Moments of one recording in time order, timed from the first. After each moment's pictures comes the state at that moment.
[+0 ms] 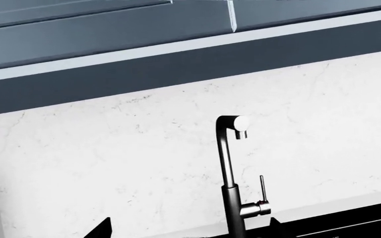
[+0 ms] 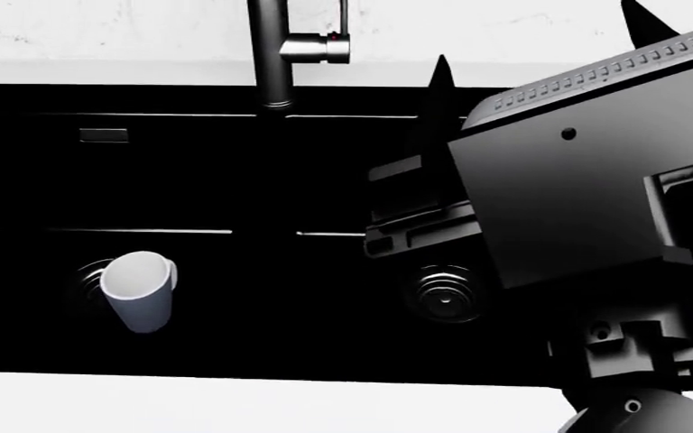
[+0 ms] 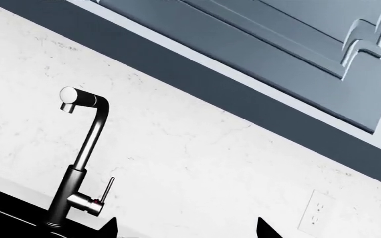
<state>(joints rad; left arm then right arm) -0.83 -0.64 -0.08 0.83 -1.17 -1.17 -0.64 1.04 0.50 -0.14 -0.93 0.90 1.50 0.64</state>
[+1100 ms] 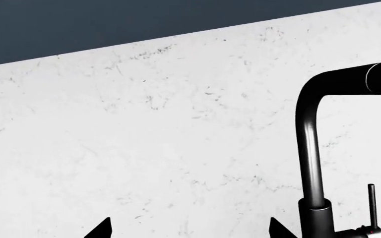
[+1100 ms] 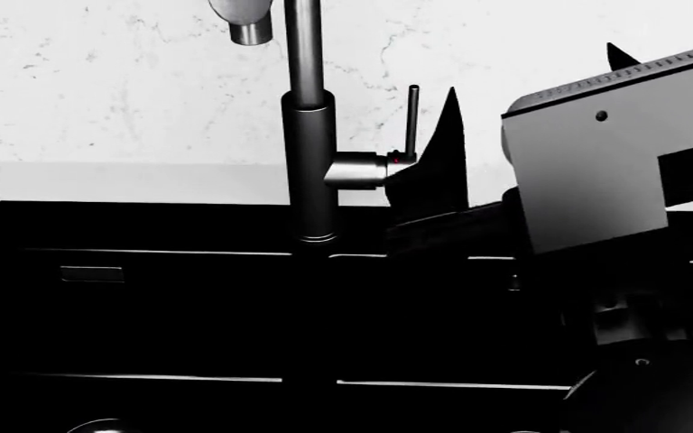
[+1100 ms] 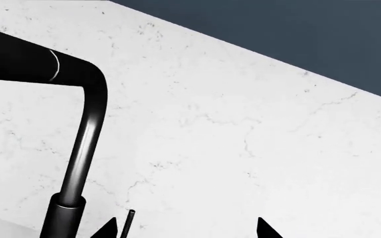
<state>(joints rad) -0.80 -0.63 0.01 0.78 -1.09 -1.13 -0.65 0.93 0.57 -0.19 -0.76 0.88 1.25 0.59</state>
